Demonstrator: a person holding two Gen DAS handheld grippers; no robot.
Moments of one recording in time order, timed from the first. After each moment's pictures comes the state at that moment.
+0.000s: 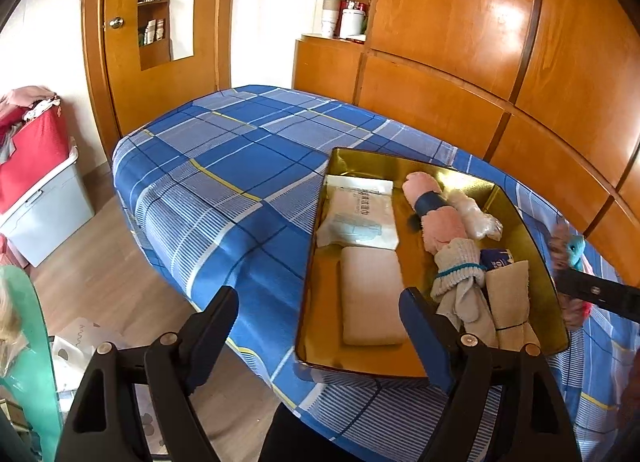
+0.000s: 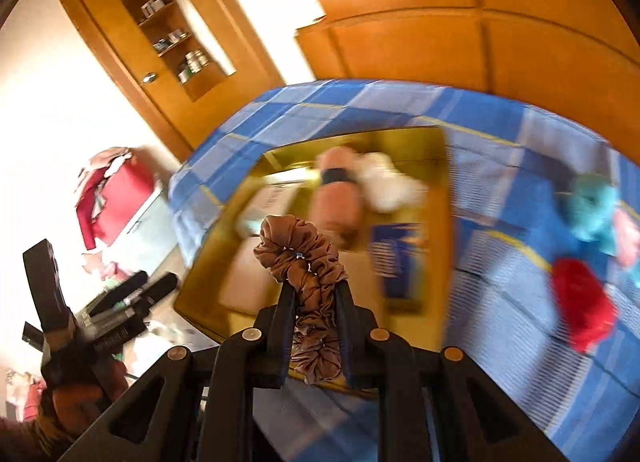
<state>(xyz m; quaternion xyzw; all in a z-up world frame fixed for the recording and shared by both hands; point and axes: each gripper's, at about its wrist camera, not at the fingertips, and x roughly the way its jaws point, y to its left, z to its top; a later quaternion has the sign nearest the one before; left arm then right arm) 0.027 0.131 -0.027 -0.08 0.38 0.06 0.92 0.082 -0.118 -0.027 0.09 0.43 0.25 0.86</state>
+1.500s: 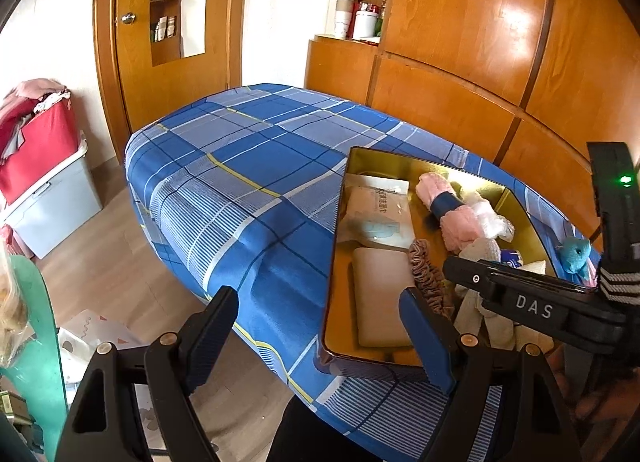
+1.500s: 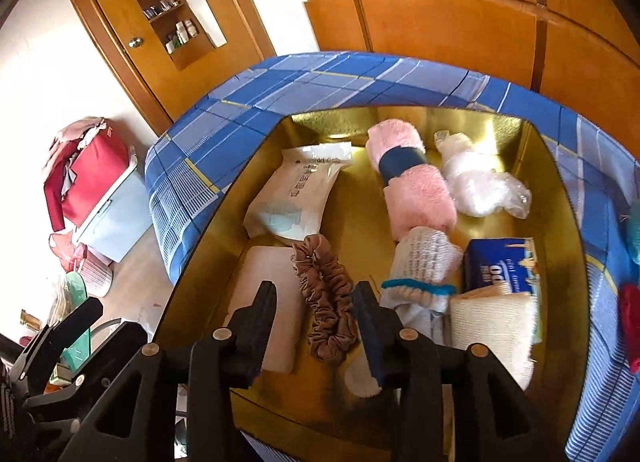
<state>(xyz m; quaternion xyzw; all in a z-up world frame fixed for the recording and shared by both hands) 0.019 0.143 -0.028 -0.08 0.38 0.07 0.92 0.108 -0.022 -0.061 0.03 0.45 0.21 0.87</state>
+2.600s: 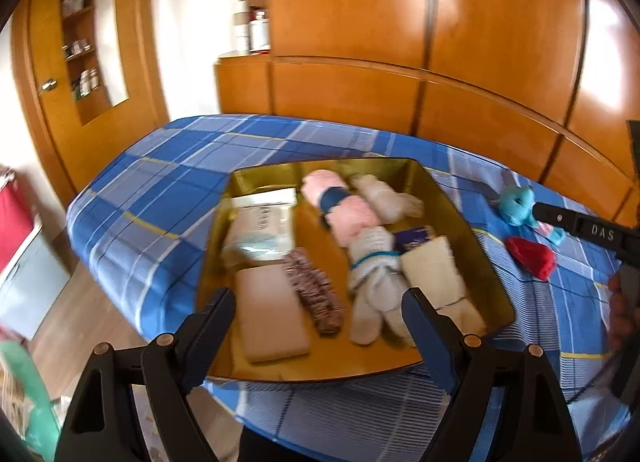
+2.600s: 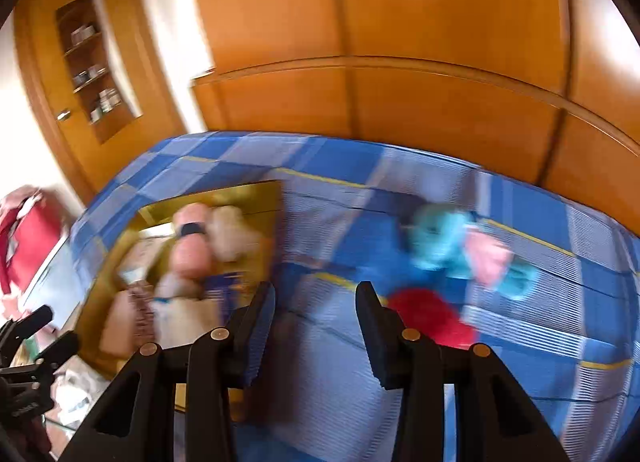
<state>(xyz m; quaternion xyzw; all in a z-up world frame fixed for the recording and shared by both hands) 0.031 0.038 -0.004 0.02 0.37 -0.05 0.93 0.081 -0.226 -0.012 0.06 0.37 0.05 0.93</state>
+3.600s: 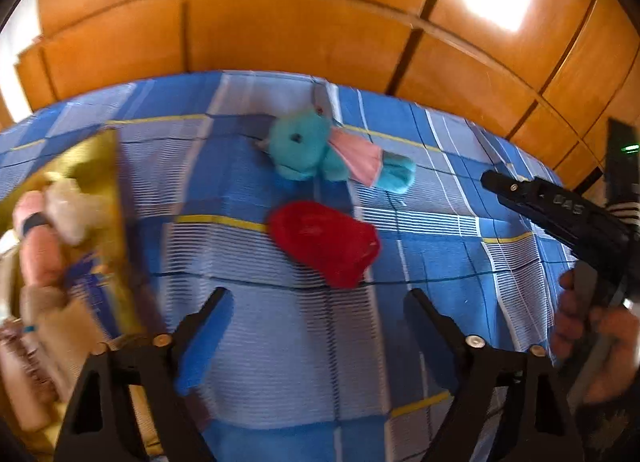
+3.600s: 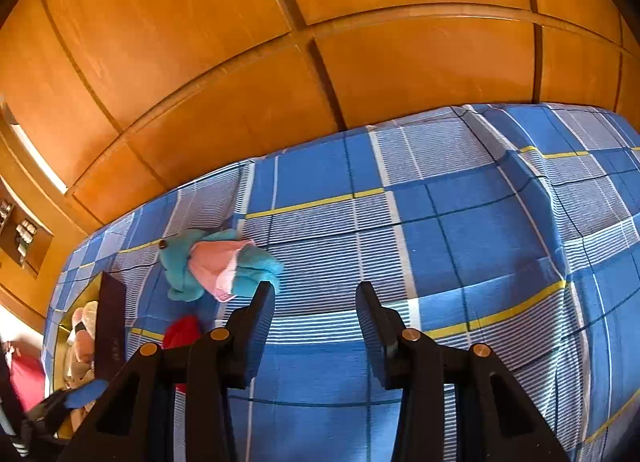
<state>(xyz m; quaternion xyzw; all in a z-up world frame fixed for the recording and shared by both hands) 0.095 -0.213 -0.047 0.05 0.50 -0.28 0.82 0.045 -0.439 -0.046 0.25 0.36 -0.13 0.89</state>
